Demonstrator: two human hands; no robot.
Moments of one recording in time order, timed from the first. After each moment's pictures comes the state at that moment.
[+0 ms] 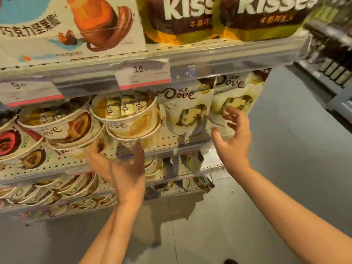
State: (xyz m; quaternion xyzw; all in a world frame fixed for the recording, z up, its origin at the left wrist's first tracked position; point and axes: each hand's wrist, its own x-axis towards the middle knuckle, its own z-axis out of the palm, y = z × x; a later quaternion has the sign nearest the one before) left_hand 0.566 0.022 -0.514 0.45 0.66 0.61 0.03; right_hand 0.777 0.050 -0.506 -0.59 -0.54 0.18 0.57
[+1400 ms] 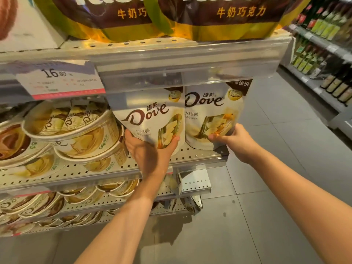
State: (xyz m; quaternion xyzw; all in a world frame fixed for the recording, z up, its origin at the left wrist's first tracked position) left_hand 0.698 0.129 -0.573 0.46 0.70 0.52 0.18; right_hand 0.906 0.154 -0.545 -0.55 -0.52 0.53 0.39
